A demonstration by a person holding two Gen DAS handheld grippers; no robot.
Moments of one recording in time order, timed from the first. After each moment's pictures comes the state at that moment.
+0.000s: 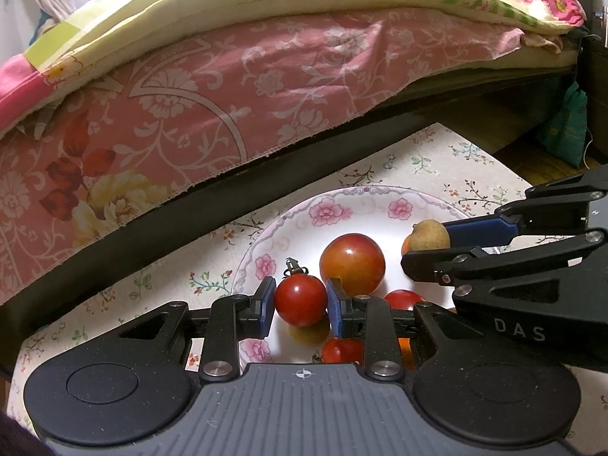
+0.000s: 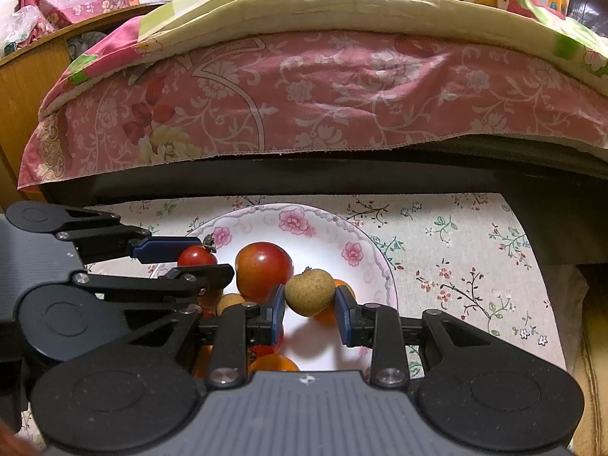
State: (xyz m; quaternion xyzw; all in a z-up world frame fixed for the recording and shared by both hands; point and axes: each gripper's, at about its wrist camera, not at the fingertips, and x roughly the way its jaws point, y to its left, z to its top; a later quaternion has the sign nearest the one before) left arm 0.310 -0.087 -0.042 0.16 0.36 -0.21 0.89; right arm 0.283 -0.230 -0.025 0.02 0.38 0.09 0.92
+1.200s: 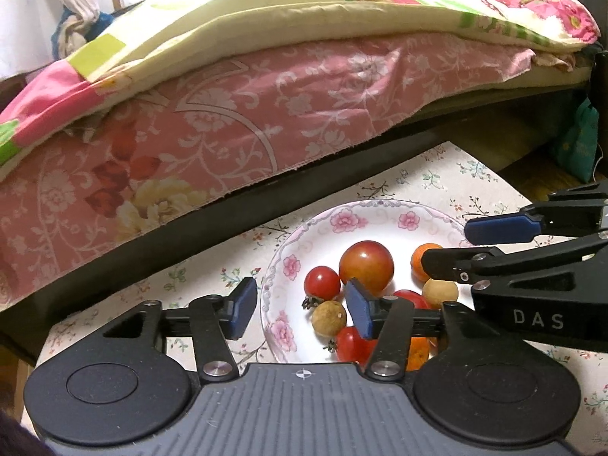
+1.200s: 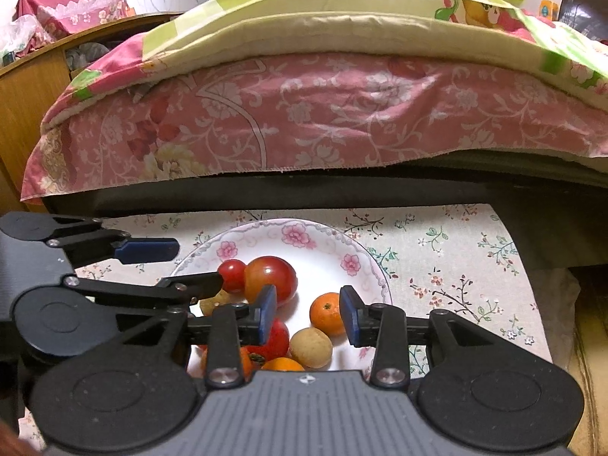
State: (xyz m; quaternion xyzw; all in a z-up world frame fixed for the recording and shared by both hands) left arm 0.291 -0.075 -0.014 0.14 0.36 -0.18 0.91; right arm 0.270 -0.228 -0.005 0.03 0.37 0.08 0.93
